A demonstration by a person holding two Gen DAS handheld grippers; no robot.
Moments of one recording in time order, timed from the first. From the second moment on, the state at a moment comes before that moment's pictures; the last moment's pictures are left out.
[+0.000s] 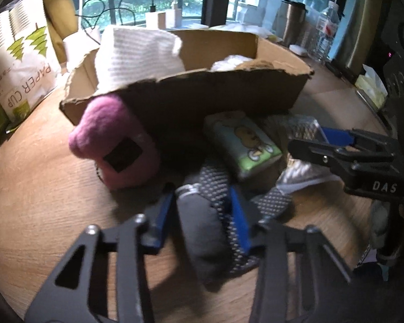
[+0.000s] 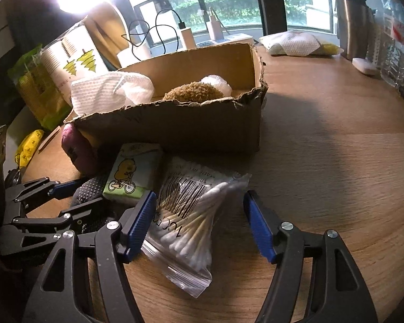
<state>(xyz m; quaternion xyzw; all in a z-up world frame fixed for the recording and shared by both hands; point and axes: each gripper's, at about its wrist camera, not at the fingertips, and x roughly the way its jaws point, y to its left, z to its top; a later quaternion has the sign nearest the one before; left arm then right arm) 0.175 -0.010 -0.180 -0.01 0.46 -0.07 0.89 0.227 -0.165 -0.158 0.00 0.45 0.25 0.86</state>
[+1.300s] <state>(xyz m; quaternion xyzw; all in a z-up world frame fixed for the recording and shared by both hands) 0.169 -0.020 -0.086 -0.01 0.36 -0.06 0.93 0.216 -0.193 -0.095 0.01 0.36 0.29 0.88</state>
